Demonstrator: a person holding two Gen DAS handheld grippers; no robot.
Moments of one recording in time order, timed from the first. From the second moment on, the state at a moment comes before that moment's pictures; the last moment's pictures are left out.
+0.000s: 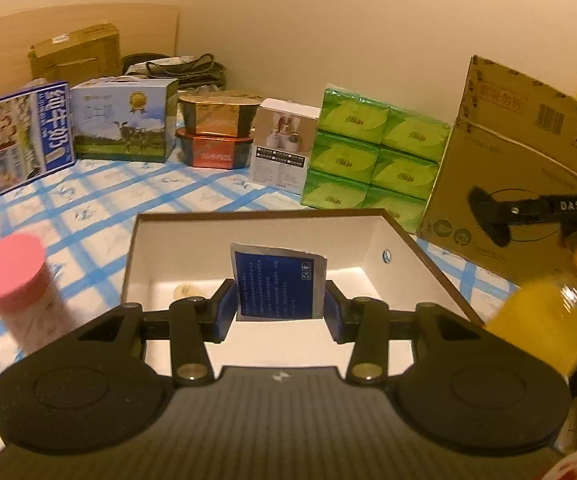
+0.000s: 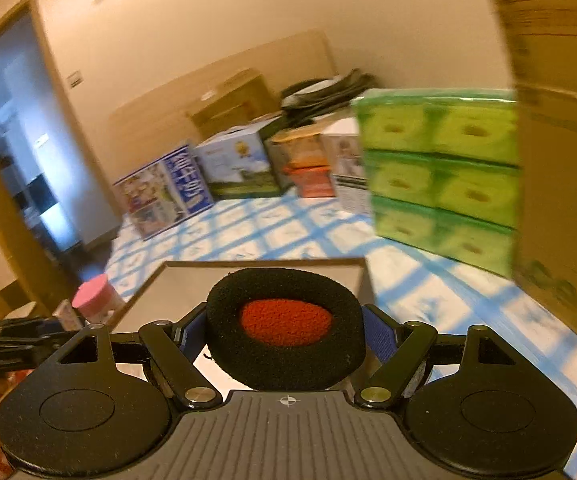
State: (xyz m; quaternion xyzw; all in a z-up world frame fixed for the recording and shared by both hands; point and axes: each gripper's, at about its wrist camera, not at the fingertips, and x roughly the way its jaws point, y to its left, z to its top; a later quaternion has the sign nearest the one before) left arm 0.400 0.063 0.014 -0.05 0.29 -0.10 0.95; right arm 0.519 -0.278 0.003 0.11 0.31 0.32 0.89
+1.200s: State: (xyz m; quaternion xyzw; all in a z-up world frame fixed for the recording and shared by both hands) left arm 0.472 0.060 -0.010 0.01 0.36 -0.10 0.93; right arm 0.538 -0.297 -0.029 0.10 0.33 0.28 0.90
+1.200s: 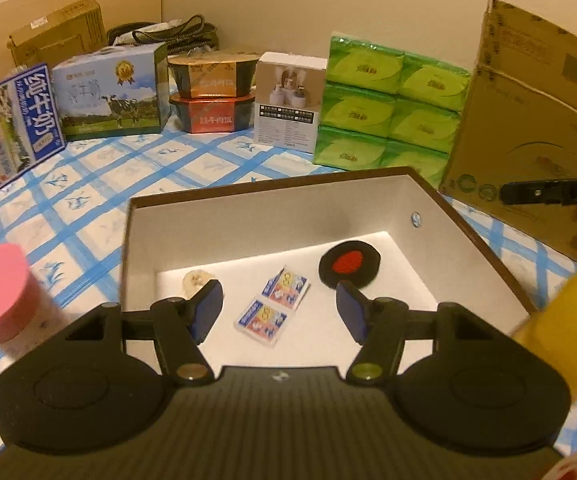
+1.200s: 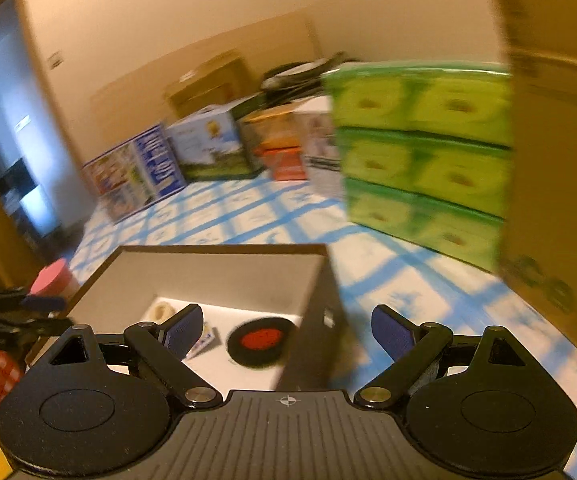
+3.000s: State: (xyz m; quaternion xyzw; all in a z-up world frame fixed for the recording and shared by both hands) left arm 0.112 0.091 -0.046 -0.07 0.39 0.02 0.92; right arm 0.130 -0.121 -0.062 -0.06 0.31 0.35 0.88
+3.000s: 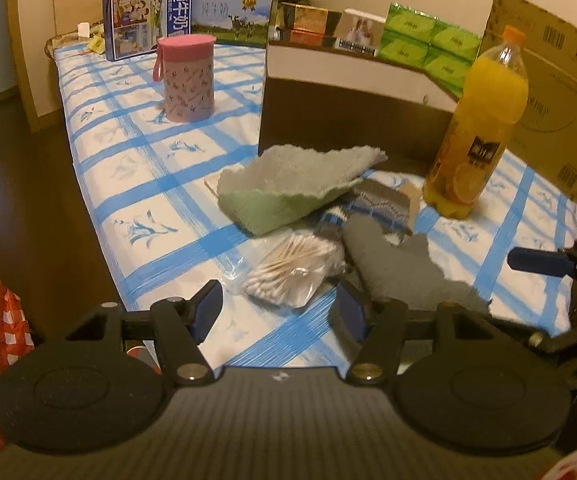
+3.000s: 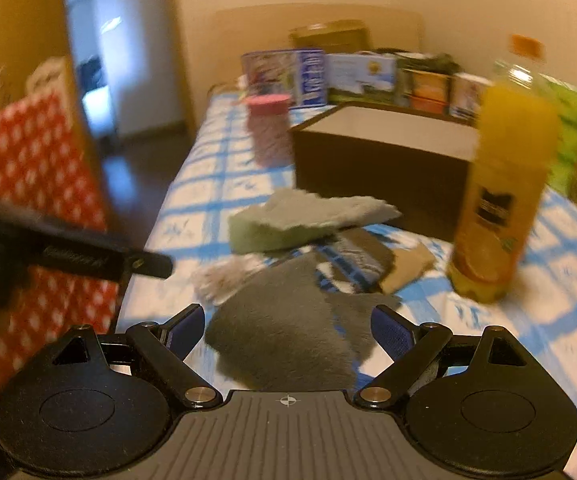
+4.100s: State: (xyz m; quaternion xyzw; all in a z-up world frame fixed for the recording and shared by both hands) left arm 0.119 0.088 -0.073 -0.05 0.41 0.01 0.91; right arm 0.210 -0.263 -0.074 0.31 0.35 0.33 0.82
